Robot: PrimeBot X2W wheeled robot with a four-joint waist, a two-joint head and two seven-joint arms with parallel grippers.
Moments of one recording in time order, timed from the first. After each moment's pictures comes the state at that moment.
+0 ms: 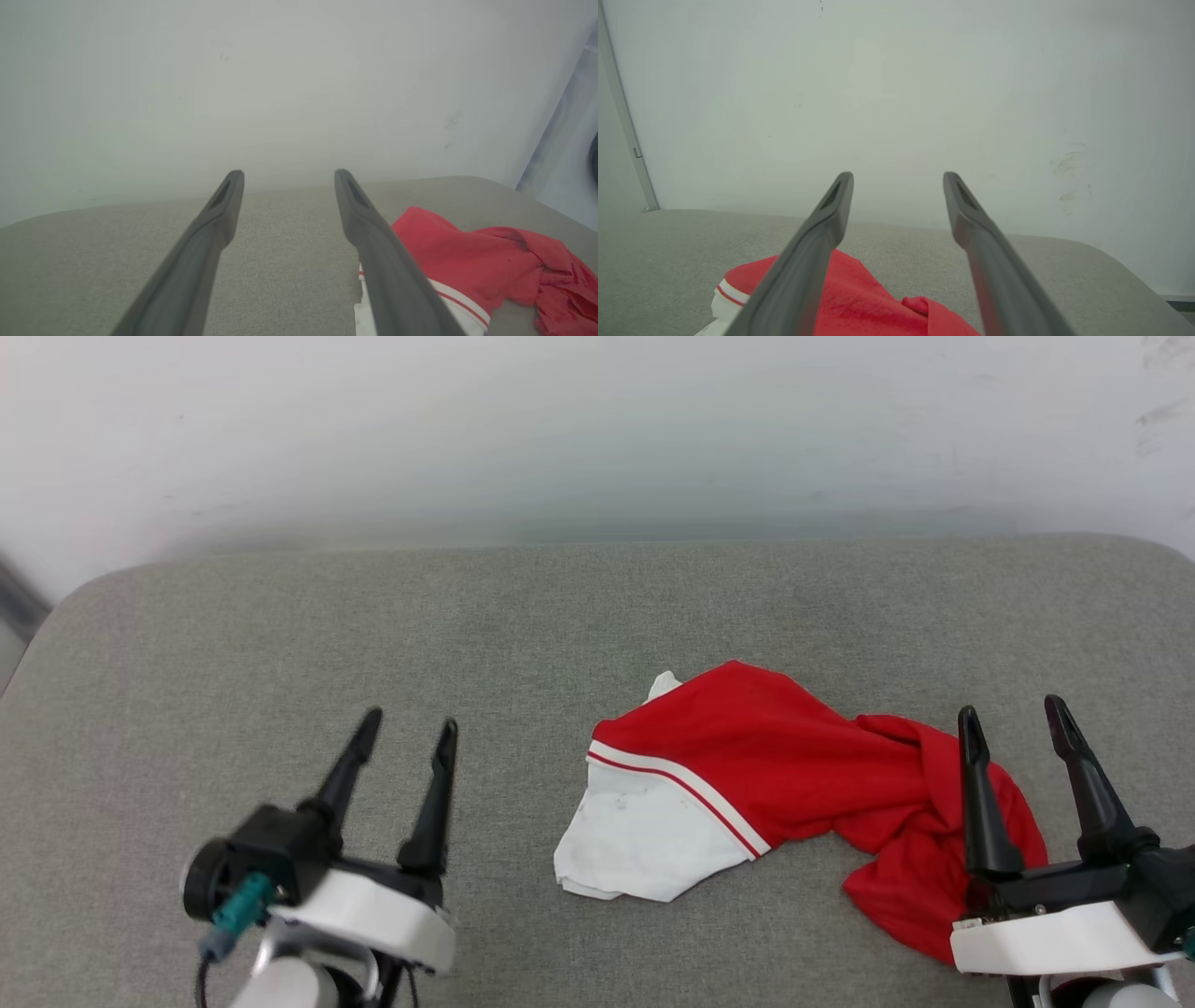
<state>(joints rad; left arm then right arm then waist) -0.18 0.39 -0.41 0.01 -0.51 0.12 -0.26 0.00 -0.05 -0.03 -0.11 0.07 0.13 -0.26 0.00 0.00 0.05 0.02</state>
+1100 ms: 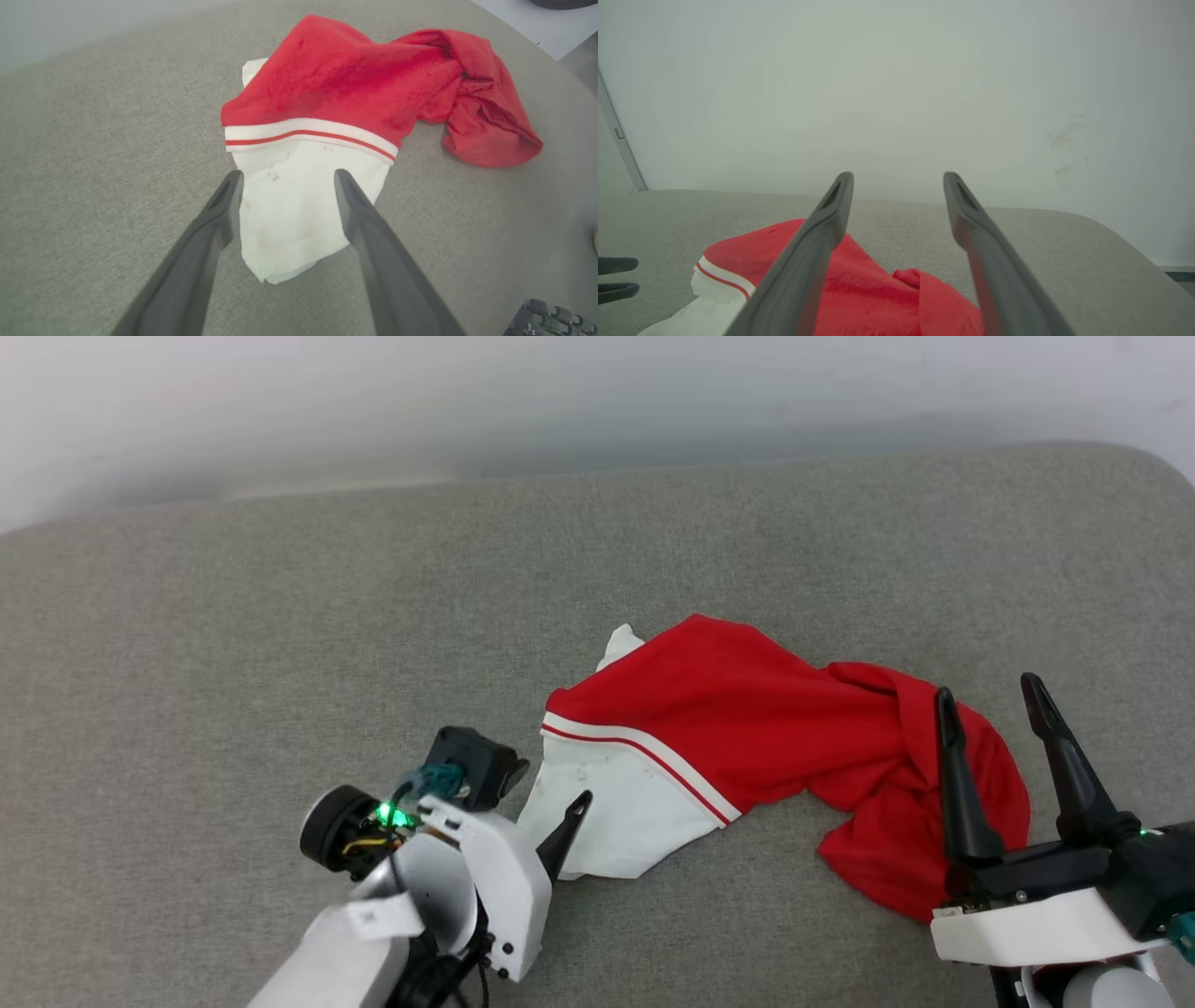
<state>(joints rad) -0.27 0.32 -0.52 -0.03 -0.45 0.00 0.37 -0.02 -0.05 0.01 -0.13 0.07 0.13 -0.26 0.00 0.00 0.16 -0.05</state>
